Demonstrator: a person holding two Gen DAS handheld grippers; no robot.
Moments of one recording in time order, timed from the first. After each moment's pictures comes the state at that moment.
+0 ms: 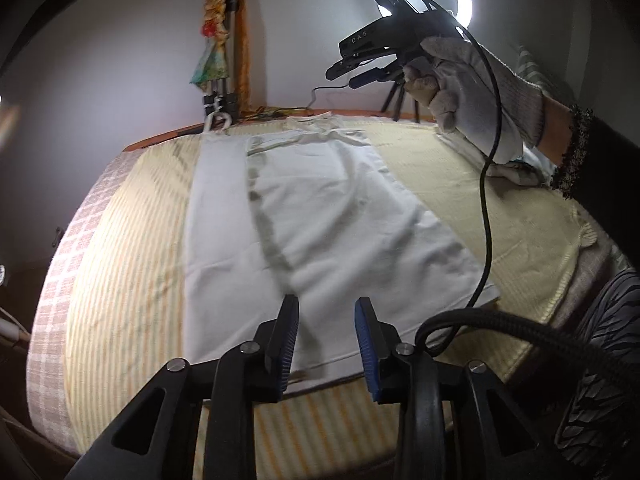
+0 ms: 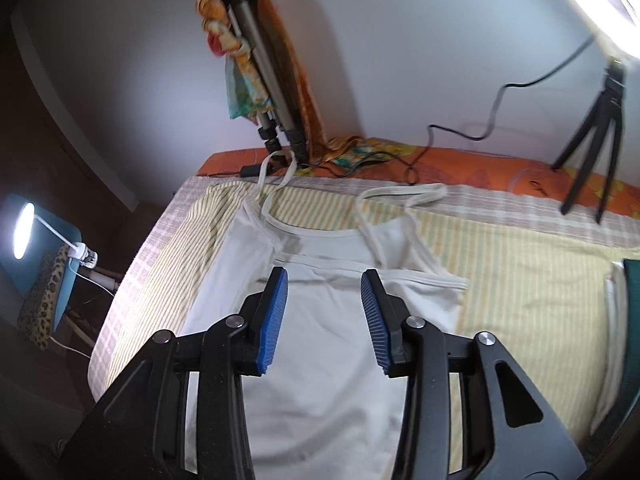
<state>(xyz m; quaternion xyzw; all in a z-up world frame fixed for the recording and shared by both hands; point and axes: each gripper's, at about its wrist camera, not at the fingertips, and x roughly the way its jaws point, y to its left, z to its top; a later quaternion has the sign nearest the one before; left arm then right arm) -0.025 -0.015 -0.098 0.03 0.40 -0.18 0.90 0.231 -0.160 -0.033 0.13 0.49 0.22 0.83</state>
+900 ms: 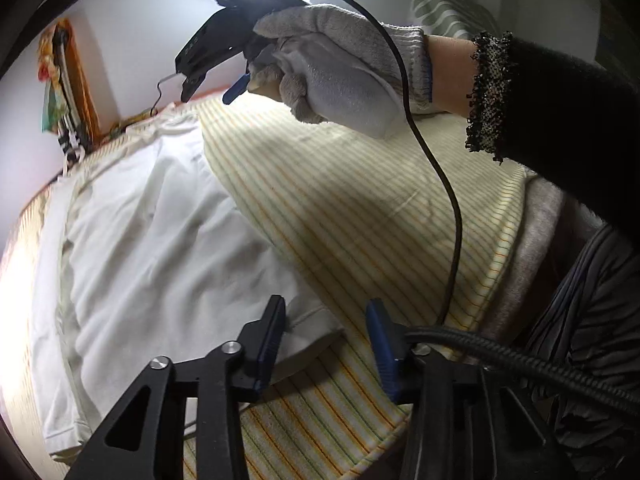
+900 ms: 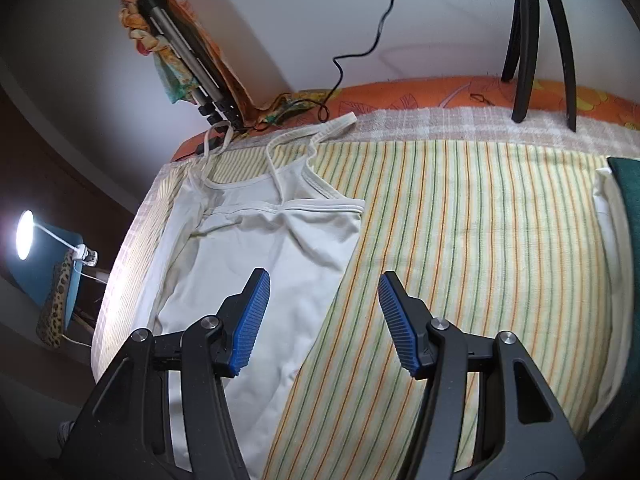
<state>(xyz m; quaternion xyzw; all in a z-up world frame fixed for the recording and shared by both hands) -0.019 -0.190 -0.135 0.12 0.43 -0.29 0.85 0.229 -0.240 -0.125 0.20 0.54 0.22 0.79</state>
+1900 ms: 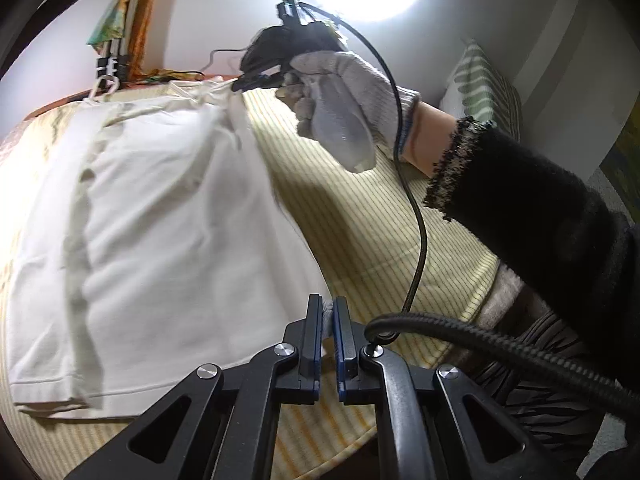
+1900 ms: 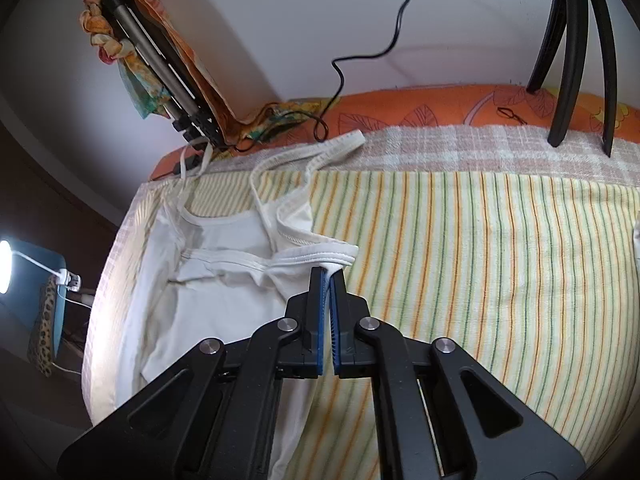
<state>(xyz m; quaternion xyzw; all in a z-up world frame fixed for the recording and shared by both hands) -0.010 -0.114 -0.116 -0.05 0.45 -0.30 0.84 0.272 -0.199 -0.130 0.19 0.53 0.20 0.80</state>
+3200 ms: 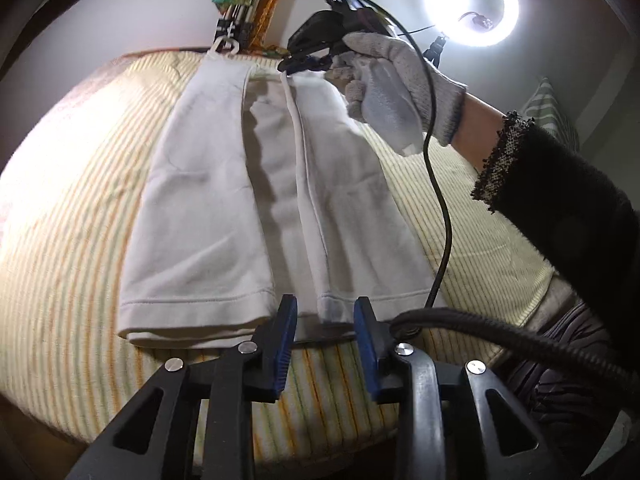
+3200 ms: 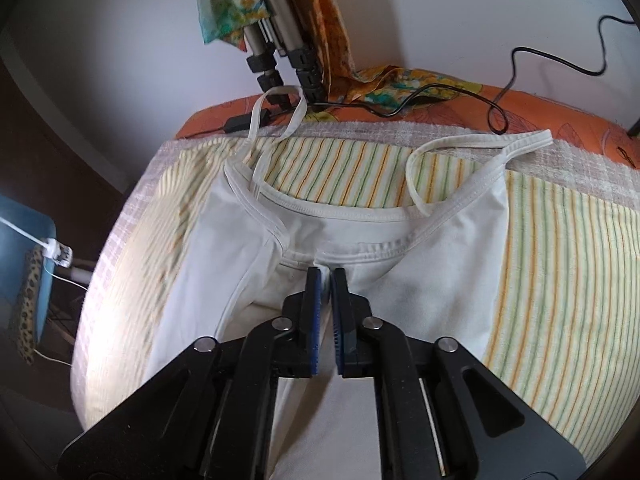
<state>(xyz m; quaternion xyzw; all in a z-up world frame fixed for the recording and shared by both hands) -0.026 0.001 -0.139 -0.09 0.47 -0.19 0.86 0.277 -0.065 -0.130 0.15 0.53 0.24 0.80</state>
